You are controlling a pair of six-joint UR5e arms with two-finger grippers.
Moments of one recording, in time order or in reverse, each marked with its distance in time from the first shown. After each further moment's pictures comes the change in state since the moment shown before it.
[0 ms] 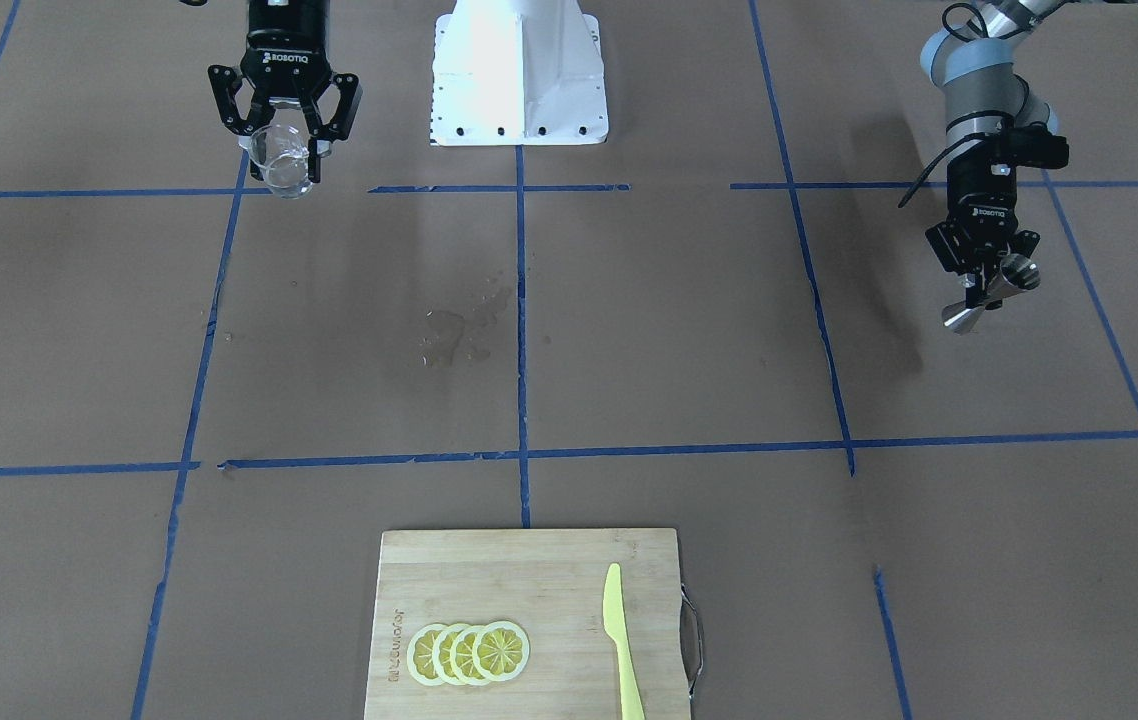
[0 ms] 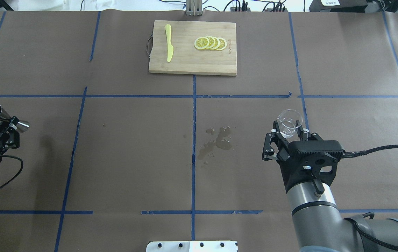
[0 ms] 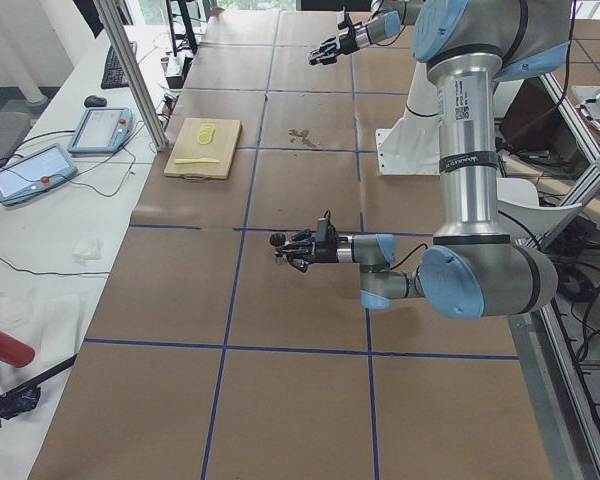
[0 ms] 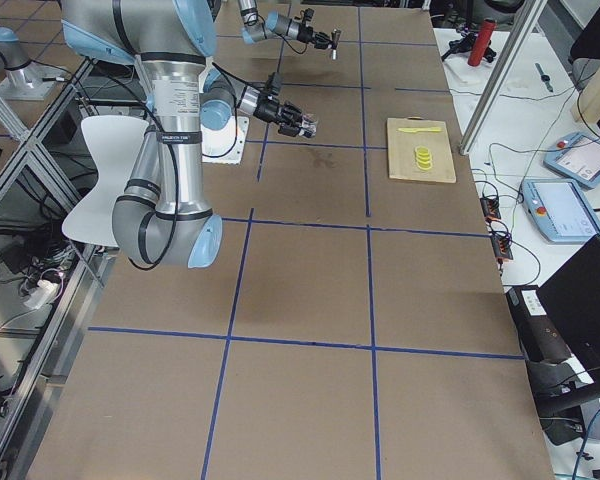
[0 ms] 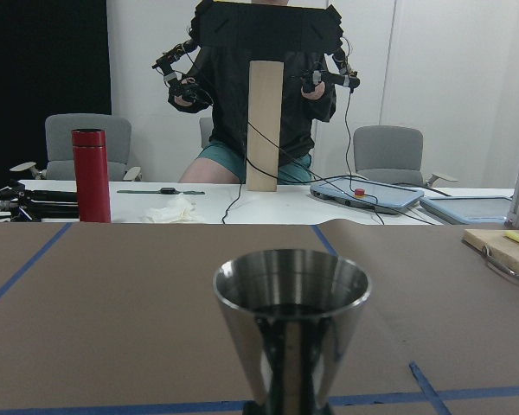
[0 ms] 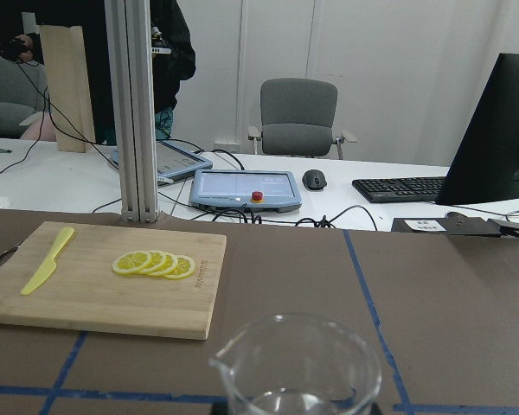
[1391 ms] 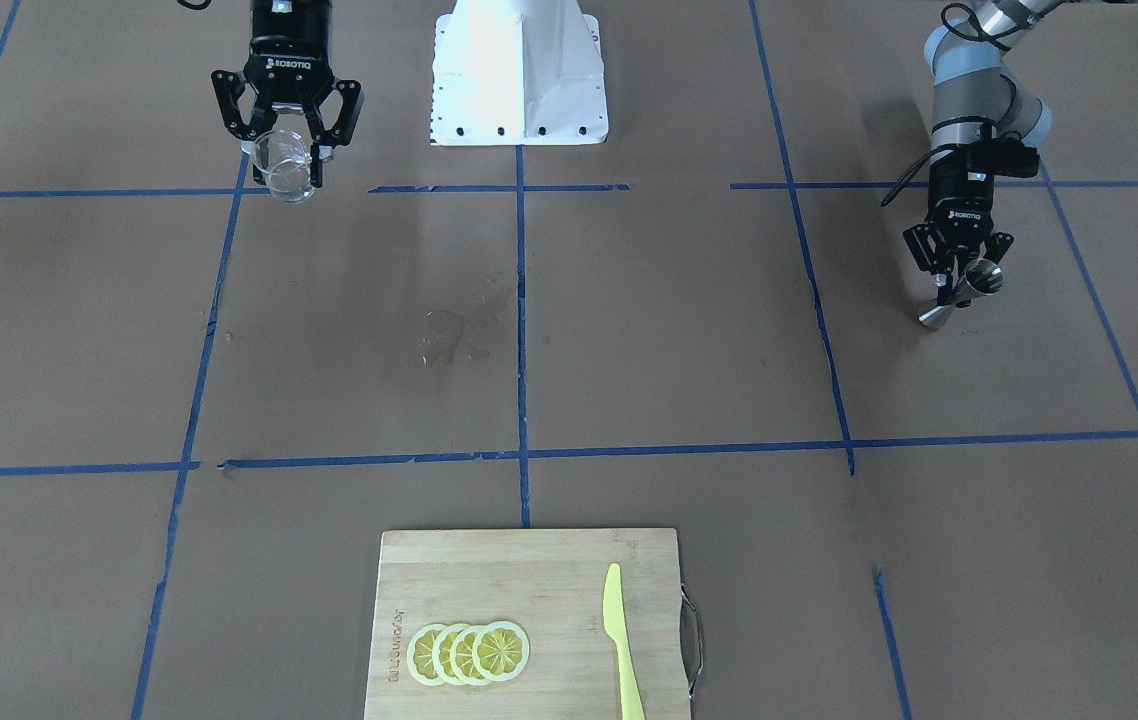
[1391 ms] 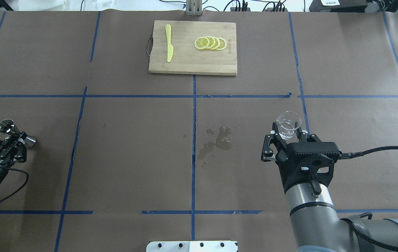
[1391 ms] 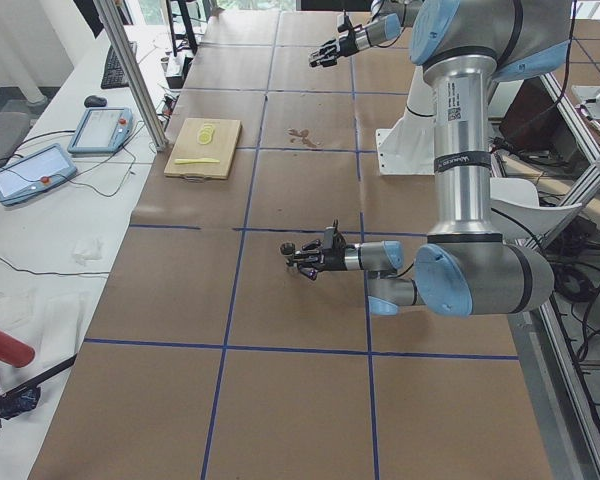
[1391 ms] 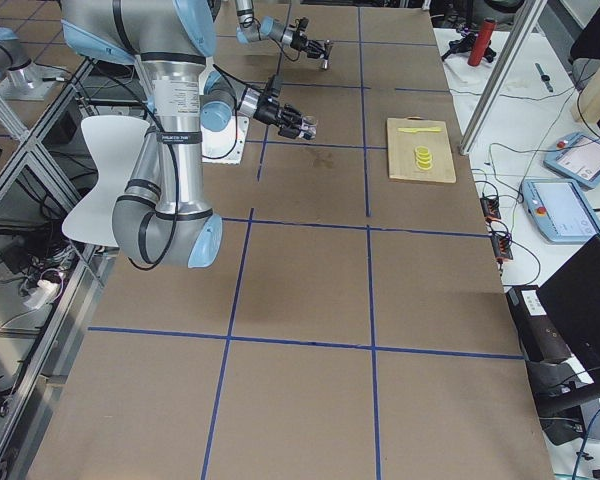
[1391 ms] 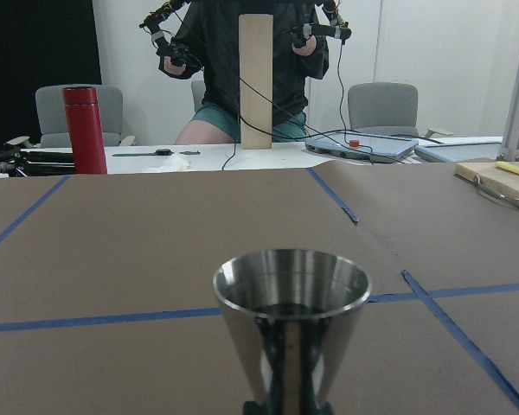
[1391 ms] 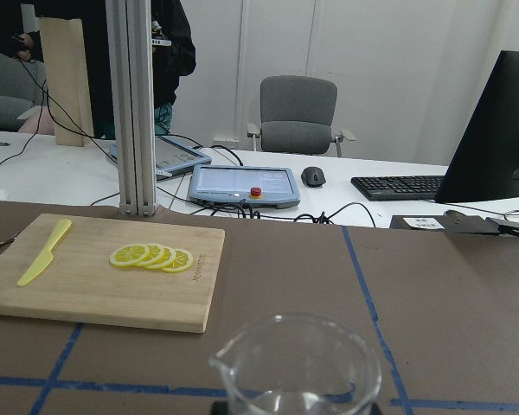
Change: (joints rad) left arm 0.067 0.005 0.044 0.033 -0.036 -0.016; right arm -0.002 0.001 -0.013 0.000 0.002 0.000
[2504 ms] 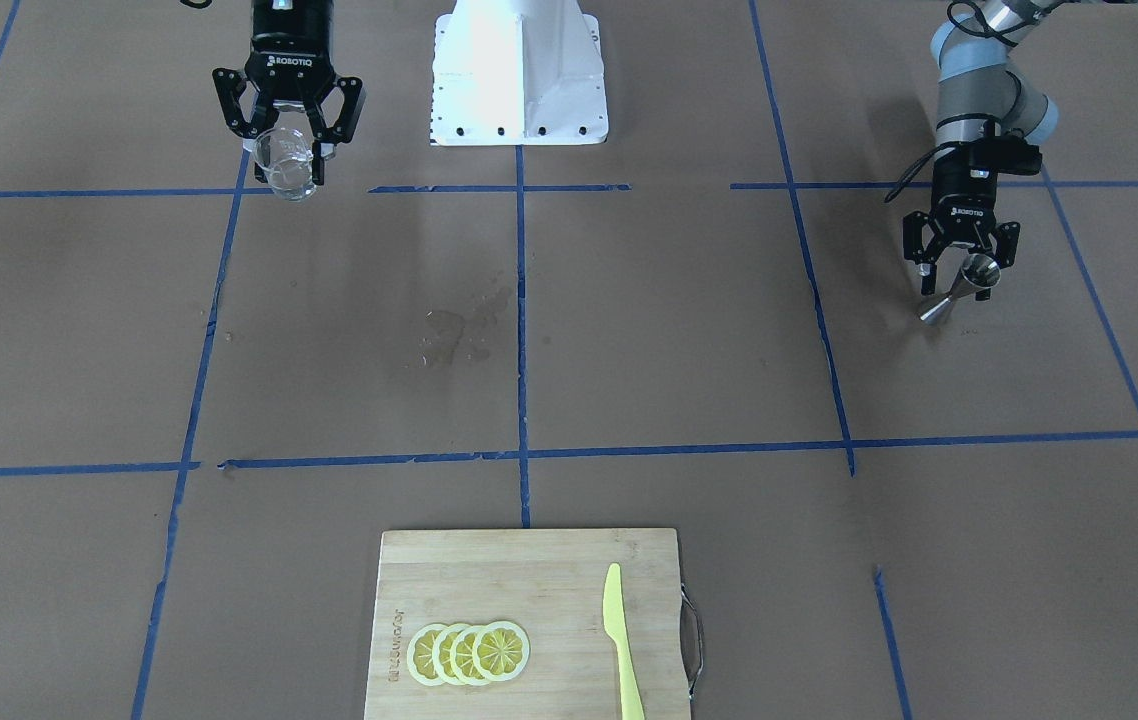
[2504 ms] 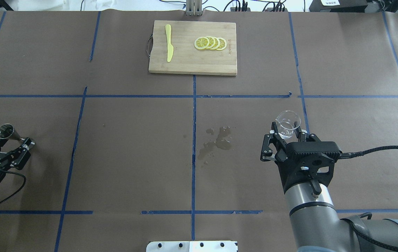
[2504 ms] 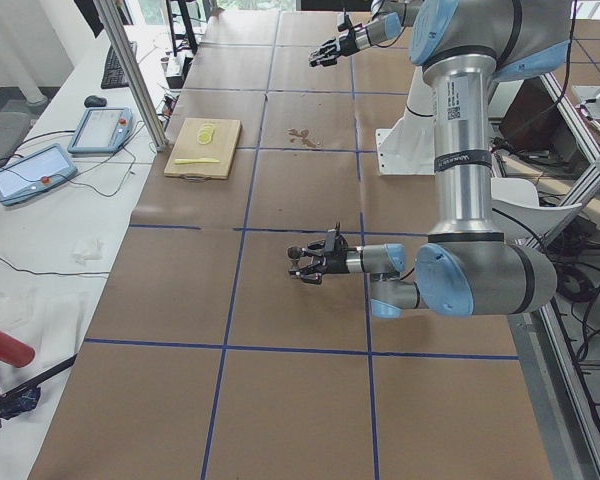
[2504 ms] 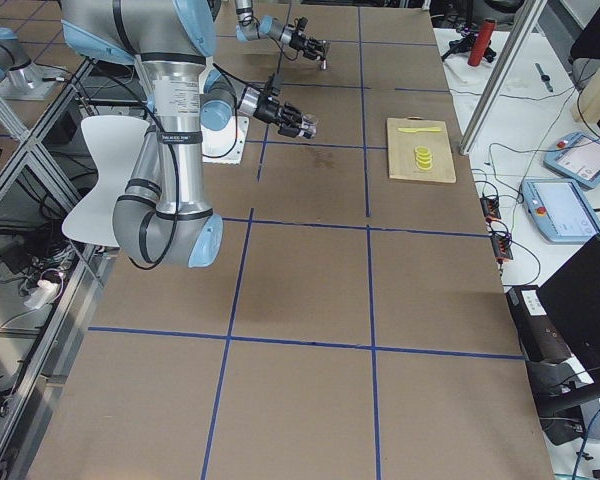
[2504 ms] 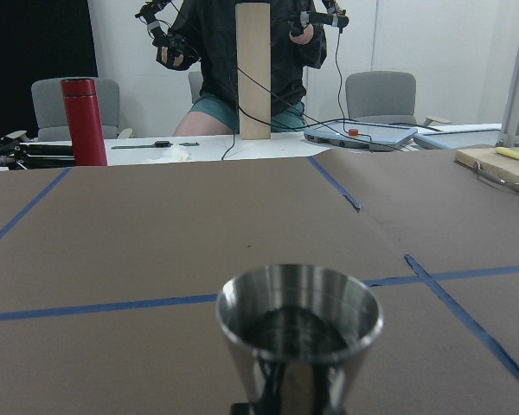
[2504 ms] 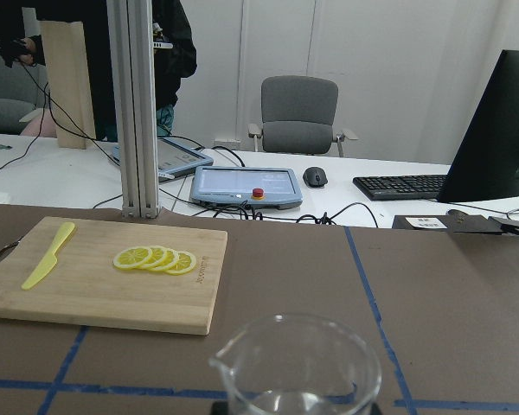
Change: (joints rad) left arm 0.017 0.018 0.001 -0.007 -0.006 -0.001; right arm 0.000 0.005 0.004 0.000 0.001 0.000
